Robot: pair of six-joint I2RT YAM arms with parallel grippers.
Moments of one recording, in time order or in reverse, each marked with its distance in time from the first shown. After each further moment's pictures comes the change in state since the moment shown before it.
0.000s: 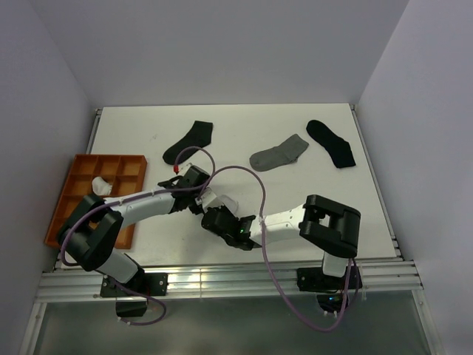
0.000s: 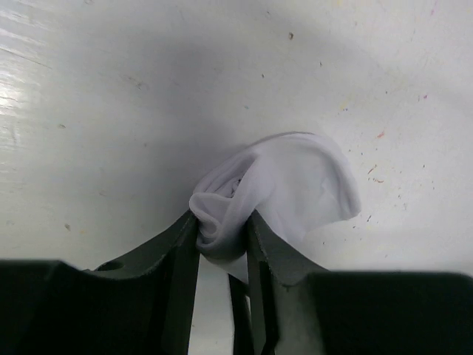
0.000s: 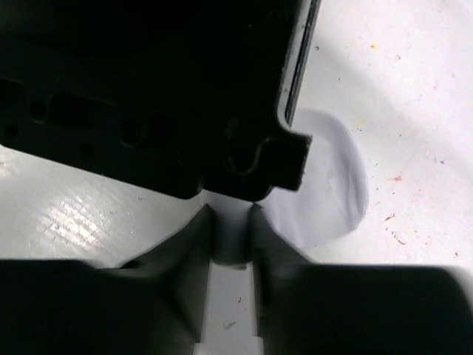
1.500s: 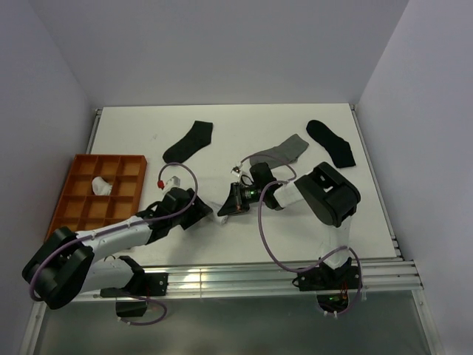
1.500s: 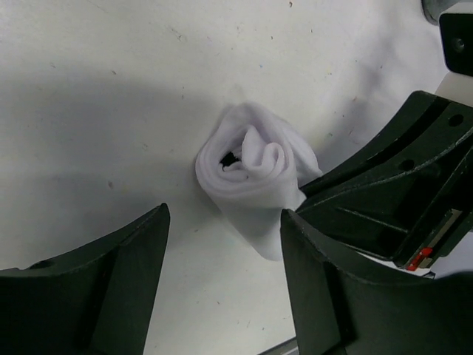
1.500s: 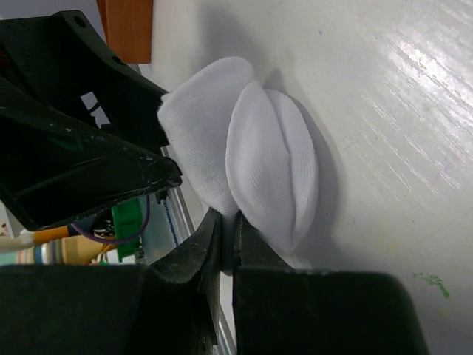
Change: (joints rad) left arm 0.006 -0.332 -0.387 0.319 -0.001 -0.037; right arm -0.616 0.173 -0.083 0.370 -1.440 0.554
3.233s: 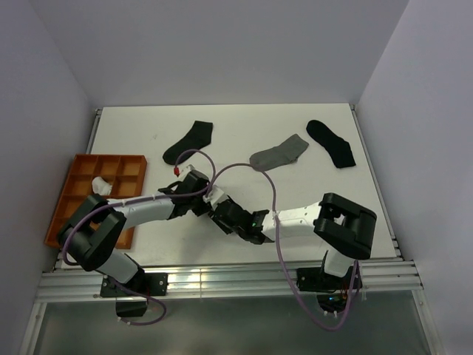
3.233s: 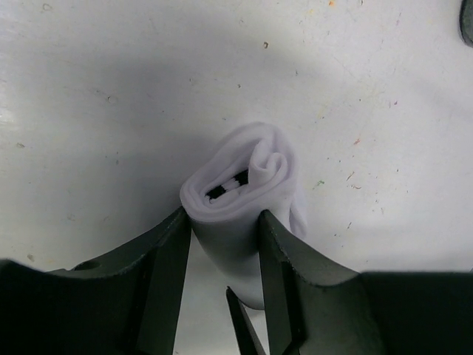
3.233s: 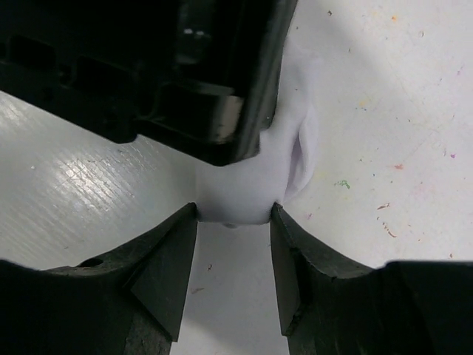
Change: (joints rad) left arm -0.005 0.332 0.294 -0.127 -0.001 0.008; right arm 0.531 -0.283 0.003 -0.389 1.233 -0.627
